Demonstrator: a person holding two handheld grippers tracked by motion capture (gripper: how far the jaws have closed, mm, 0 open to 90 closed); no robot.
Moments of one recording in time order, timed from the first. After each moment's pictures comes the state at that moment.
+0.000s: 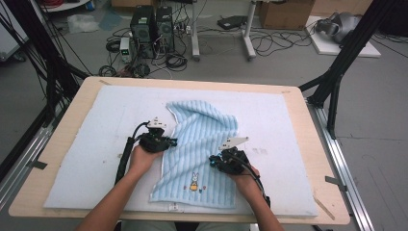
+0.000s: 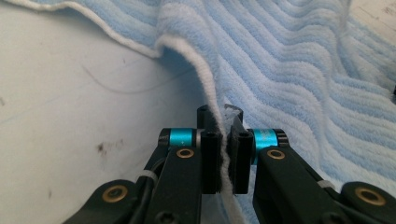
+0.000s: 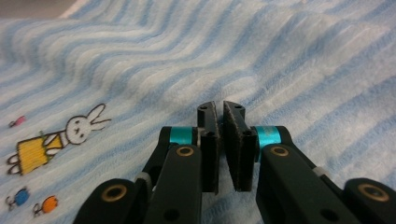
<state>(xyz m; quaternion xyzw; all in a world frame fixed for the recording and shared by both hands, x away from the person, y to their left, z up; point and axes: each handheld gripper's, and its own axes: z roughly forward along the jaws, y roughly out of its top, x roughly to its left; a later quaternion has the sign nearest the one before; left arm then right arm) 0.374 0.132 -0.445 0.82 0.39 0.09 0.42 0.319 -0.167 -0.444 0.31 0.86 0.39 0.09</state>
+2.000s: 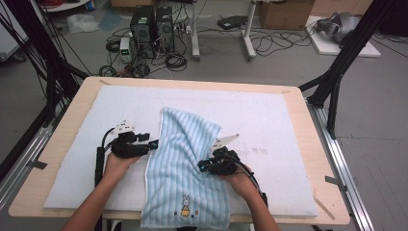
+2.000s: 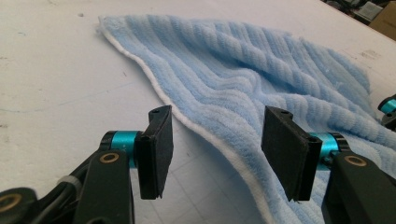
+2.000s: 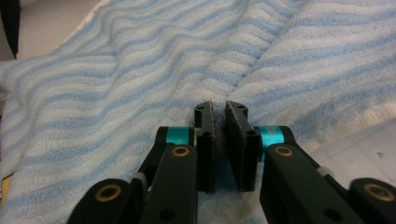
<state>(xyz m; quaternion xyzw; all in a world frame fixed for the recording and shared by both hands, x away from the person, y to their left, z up) 0.349 0.199 -0.441 0.75 0.41 0.13 0.51 0.326 -0.147 -0.442 0.26 0.87 0.41 -0.01</state>
